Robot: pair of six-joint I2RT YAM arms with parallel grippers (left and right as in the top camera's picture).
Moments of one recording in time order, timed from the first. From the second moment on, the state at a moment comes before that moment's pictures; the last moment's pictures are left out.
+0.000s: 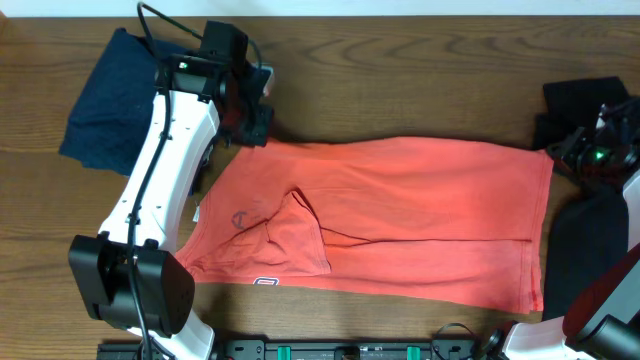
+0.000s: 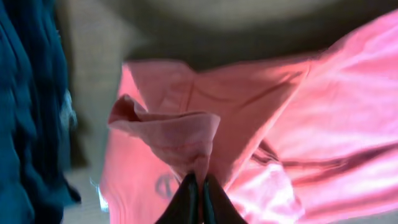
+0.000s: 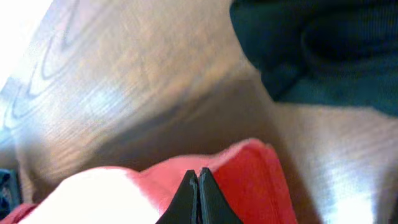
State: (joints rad) left arm -0.20 1.78 1.67 -1.26 0.15 0.04; right arm -0.55 1.65 1.16 -0.67 -0.52 0.19
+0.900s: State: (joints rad) left arm -0.20 1.67 1.67 -1.69 0.17 -0.10; right arm -0.63 1.50 1.16 -1.09 -0.28 0.22
